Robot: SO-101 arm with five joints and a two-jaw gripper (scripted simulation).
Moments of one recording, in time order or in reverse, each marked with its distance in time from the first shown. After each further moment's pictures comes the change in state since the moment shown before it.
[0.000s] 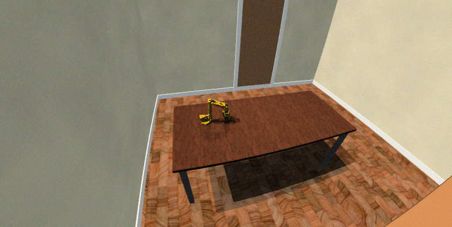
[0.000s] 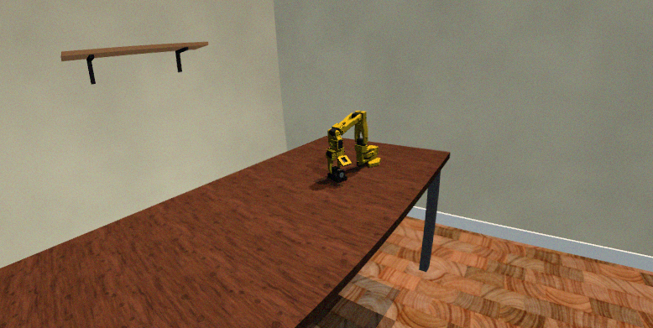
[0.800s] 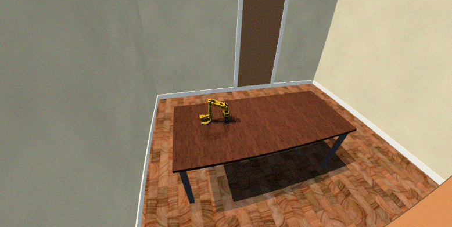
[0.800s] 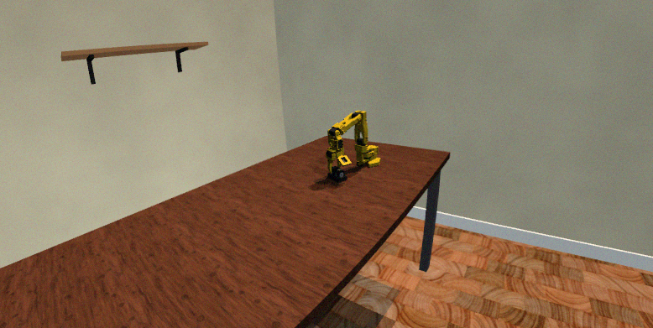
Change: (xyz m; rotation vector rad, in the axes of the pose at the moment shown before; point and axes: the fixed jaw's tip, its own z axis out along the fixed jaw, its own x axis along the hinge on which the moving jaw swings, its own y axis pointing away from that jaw) arm 0.000 0.000 0.000 0.001 0.000 0.000
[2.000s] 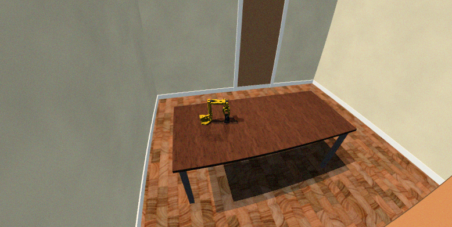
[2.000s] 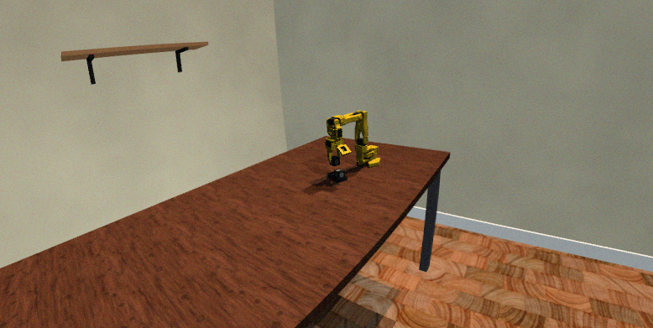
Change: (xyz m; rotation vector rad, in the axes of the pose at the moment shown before) arm -0.001 0.002 -0.045 -0.024 0.003 -0.005
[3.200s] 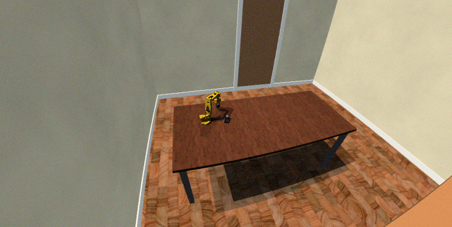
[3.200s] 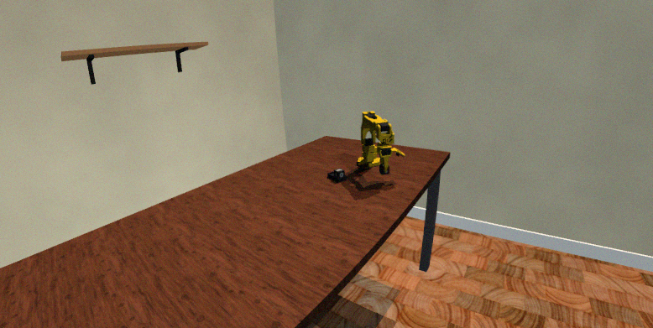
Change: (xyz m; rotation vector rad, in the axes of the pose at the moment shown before) arm -0.157 0.105 0.019 0.004 0.033 -1.082
